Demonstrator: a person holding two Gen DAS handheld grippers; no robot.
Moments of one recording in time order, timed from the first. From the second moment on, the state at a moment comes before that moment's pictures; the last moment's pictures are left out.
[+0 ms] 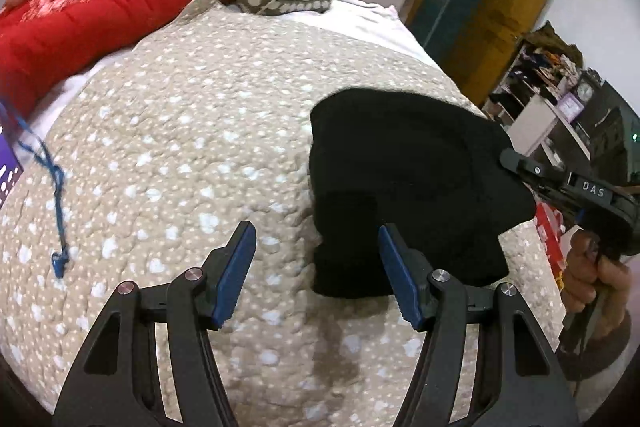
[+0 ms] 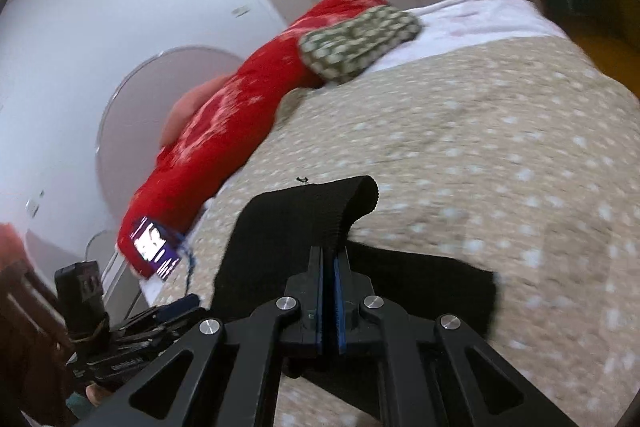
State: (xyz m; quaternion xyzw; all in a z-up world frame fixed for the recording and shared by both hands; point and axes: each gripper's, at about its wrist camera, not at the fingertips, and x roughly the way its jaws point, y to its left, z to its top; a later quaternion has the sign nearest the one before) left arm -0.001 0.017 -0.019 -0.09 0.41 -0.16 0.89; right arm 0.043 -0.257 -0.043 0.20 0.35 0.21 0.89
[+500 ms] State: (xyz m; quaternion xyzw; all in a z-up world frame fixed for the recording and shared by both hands) left arm 0.031 -0.026 -0.015 -0.05 0.41 -0.15 0.90; right arm 0.029 -0.292 -0.047 0.12 0.38 0.08 0.91
